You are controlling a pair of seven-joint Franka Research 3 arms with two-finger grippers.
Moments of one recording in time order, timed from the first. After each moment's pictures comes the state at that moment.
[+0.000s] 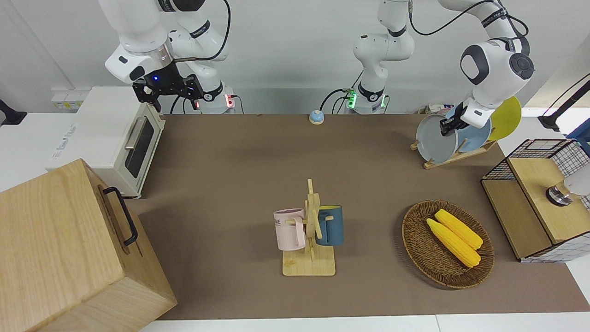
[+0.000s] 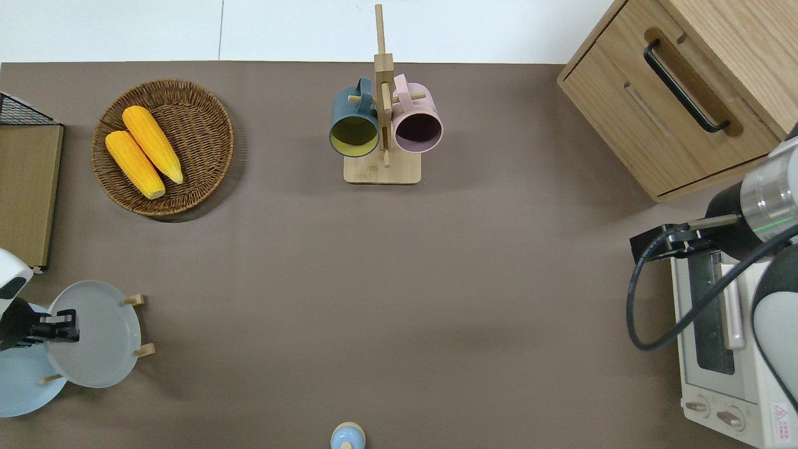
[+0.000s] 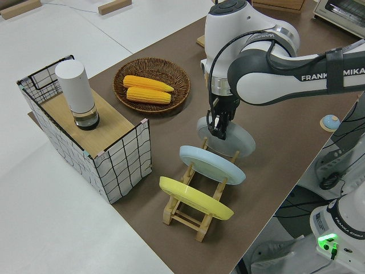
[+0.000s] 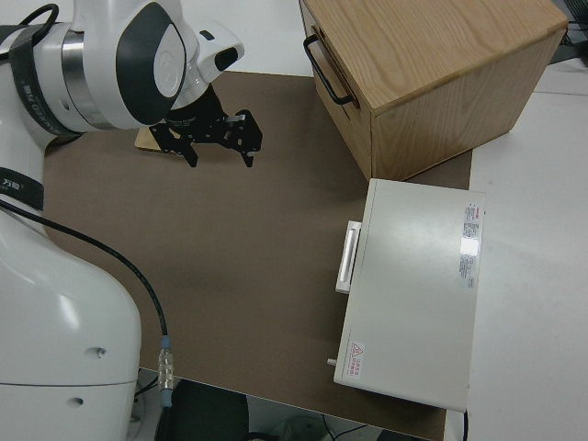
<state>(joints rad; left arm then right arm) -0.03 -0.14 0.31 -2.20 0.08 1.84 0.07 -0.26 0.02 0.38 -1.48 -0.03 1.38 0.04</state>
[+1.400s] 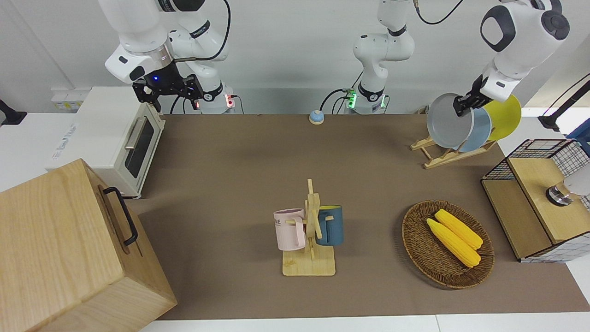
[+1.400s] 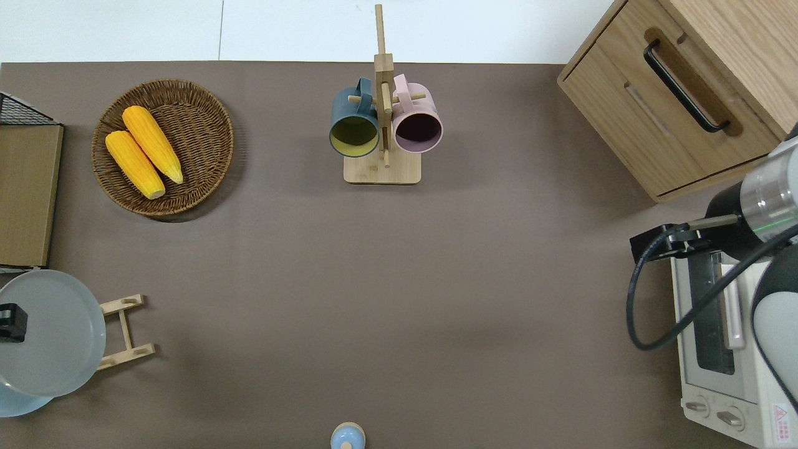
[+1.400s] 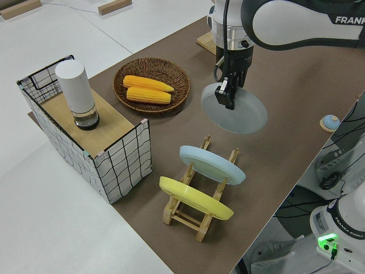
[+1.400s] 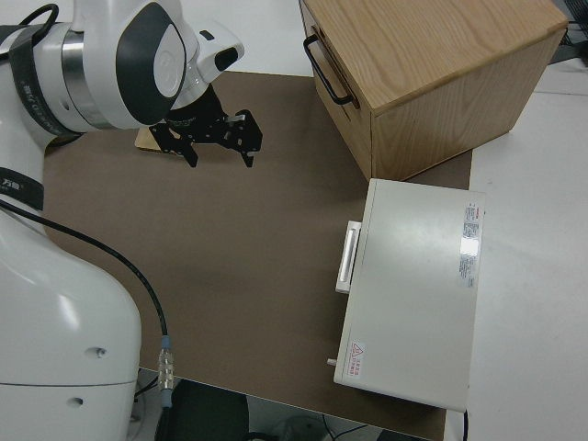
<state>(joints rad) -0.05 -0.17 0.29 -1.92 0.08 1.55 0.07 -0.26 0.02 0.38 -1.48 -0.03 1.38 0.04</state>
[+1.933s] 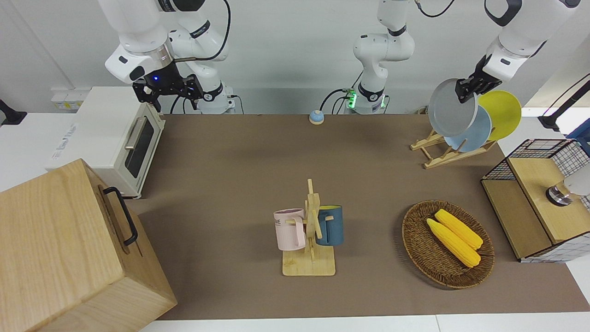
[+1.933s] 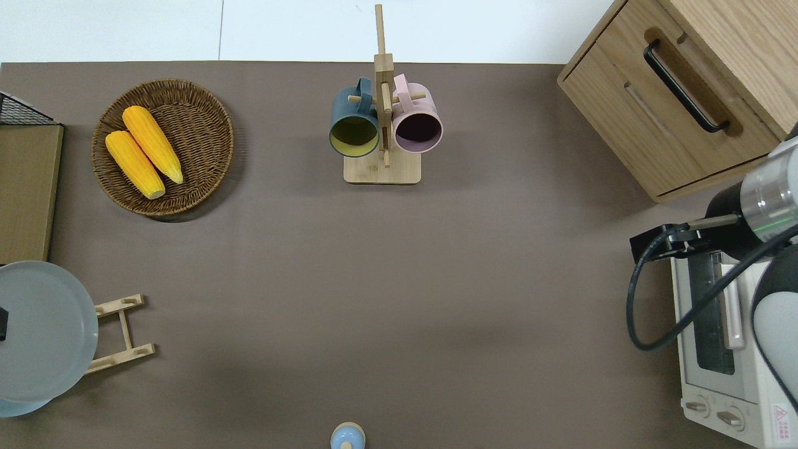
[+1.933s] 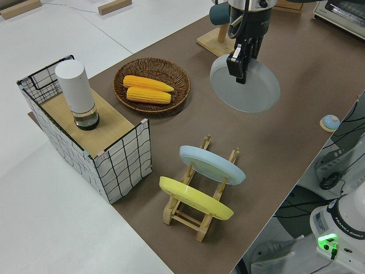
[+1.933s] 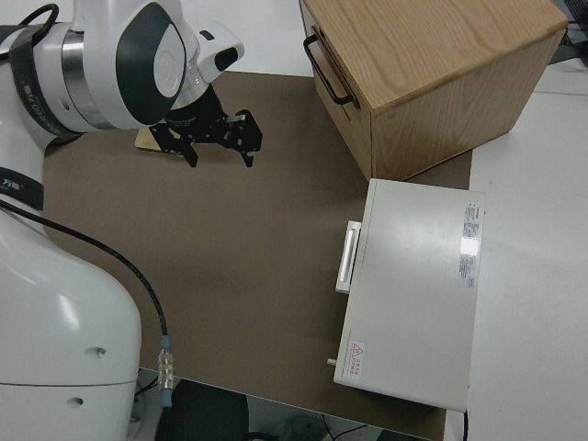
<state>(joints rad) -0.06 -0.18 0.24 -1.79 0.06 1.43 0.07 -0.26 0.02 0.38 -1.48 -0.03 1.38 0.04</state>
